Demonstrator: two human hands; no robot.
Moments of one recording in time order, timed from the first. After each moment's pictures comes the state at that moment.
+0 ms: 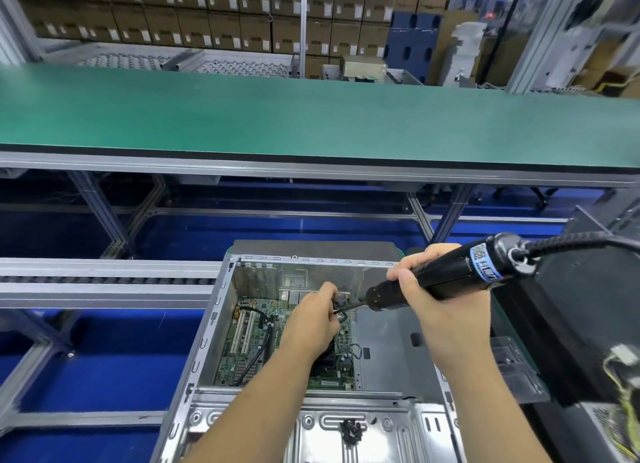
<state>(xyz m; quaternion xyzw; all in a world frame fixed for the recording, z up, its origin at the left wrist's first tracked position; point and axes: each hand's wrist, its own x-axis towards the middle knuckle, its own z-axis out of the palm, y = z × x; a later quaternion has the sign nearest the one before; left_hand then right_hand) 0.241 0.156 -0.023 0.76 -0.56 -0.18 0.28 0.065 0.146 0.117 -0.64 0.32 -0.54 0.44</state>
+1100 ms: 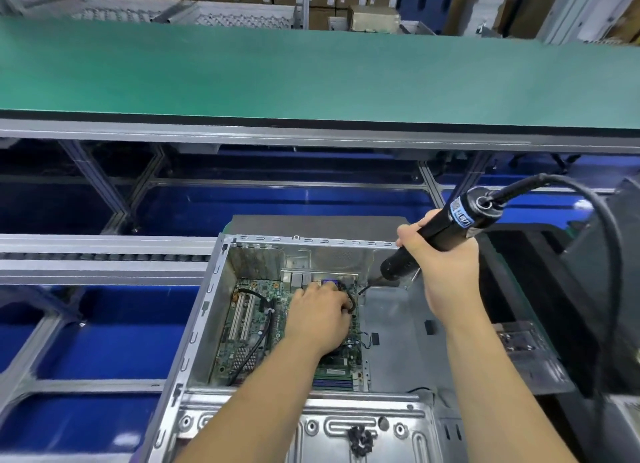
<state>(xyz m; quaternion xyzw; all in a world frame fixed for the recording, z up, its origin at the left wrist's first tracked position) 0.241 0.149 -0.037 0.77 -0.61 -0.13 0.11 0.090 0.065 0.066 -0.60 0.35 -0.52 0.50</state>
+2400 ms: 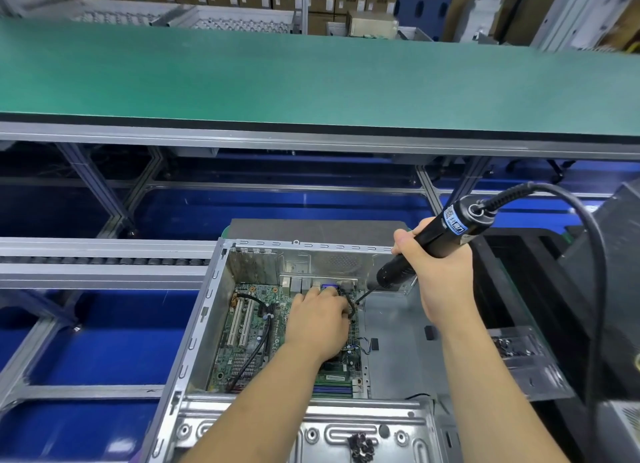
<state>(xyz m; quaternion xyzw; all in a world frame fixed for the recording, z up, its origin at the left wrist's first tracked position) 0.240 0.149 -0.038 0.78 -0.61 -0.13 0.11 0.096 0.066 0.060 -0.60 0.36 -0.52 0.49</state>
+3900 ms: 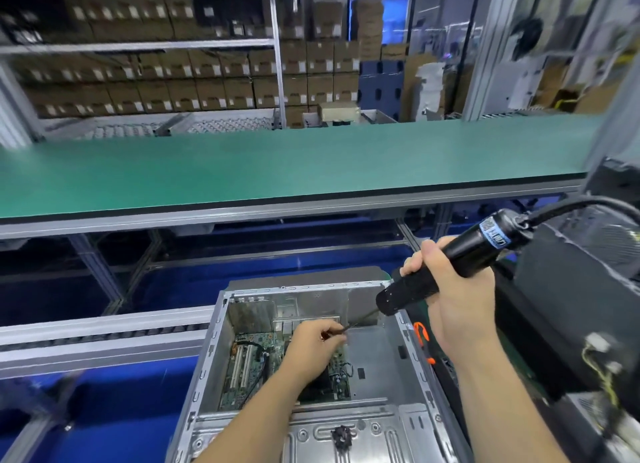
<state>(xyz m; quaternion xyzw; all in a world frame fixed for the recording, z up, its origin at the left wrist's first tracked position) 0.227 0.162 -0.003 0.70 -0.55 -0.28 0.36 0.029 0.133 0.144 -0.50 0.26 -0.64 0.52</state>
